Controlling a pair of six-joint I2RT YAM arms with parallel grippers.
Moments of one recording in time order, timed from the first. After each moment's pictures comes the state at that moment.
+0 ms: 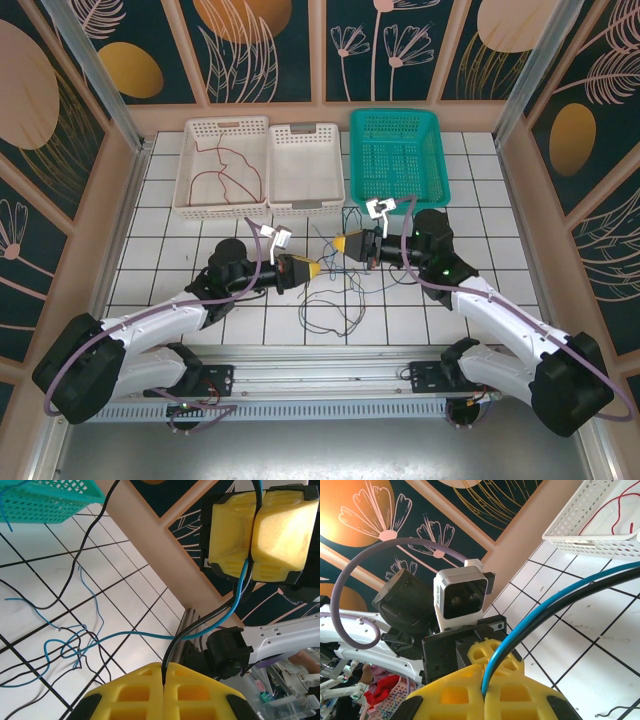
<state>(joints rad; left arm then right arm) -0.69 1.16 0.41 0.59 0.67 -0.74 0.57 1.04 0.60 0.31 -0.80 0.73</state>
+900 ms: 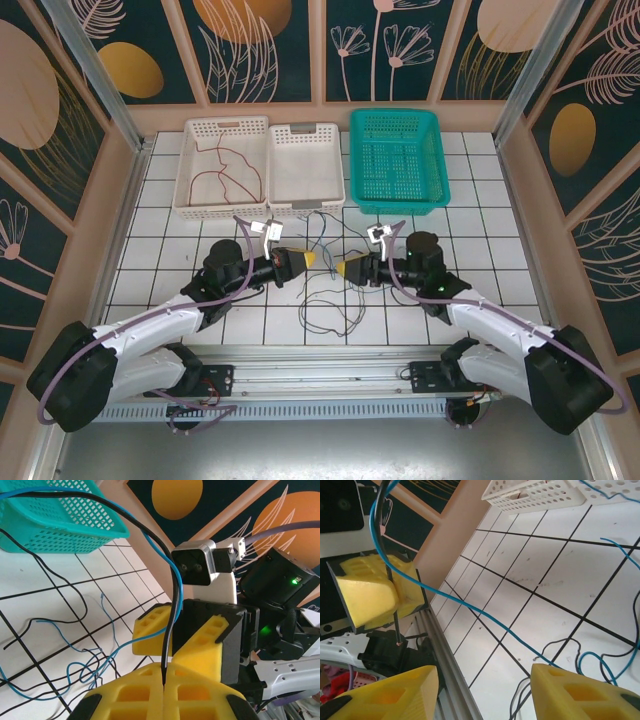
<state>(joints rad) -0.69 1.11 0.41 0.58 0.52 -0.78 0.60 1.05 0.39 0.34 -0.67 0.63</state>
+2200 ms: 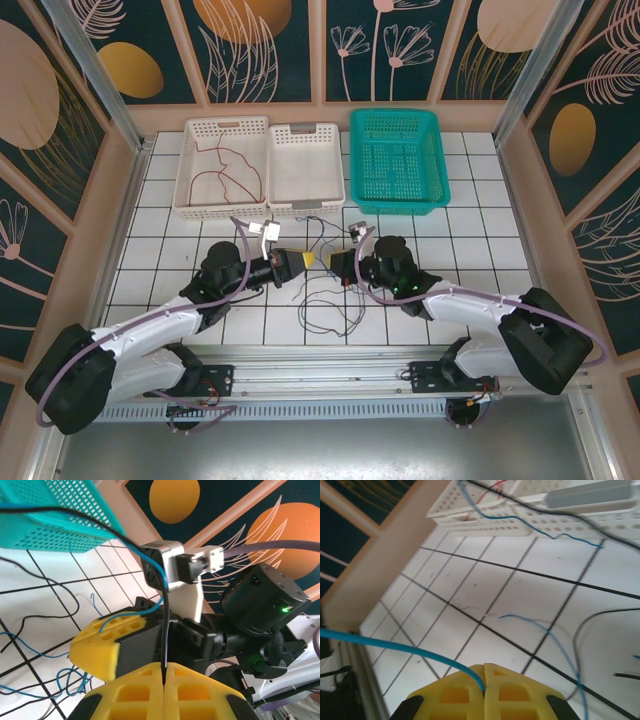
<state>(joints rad) -0.69 1.08 0.39 0.60 0.52 -0.84 0.76 1.27 0.45 0.45 -0.24 0.55</state>
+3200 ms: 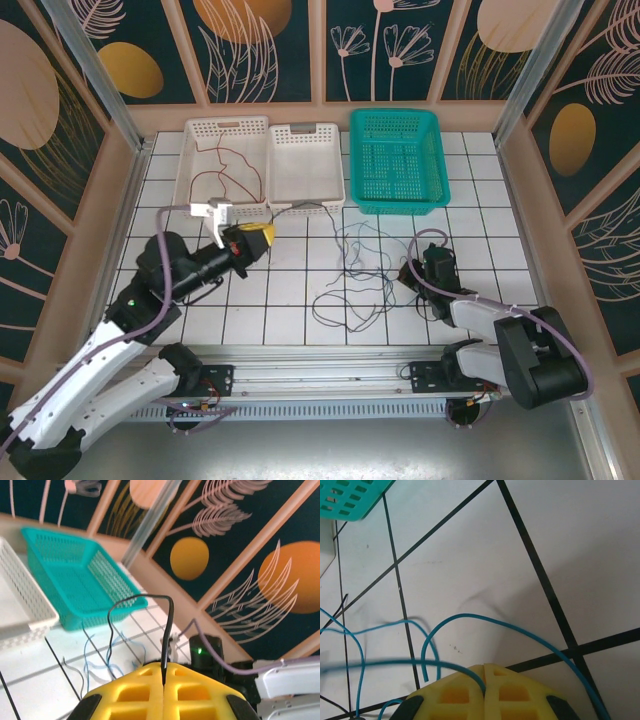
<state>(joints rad) -0.69 0.67 0.82 -0.20 0.24 -0.58 0.28 1.21 0.20 0.27 -0.07 0.82</state>
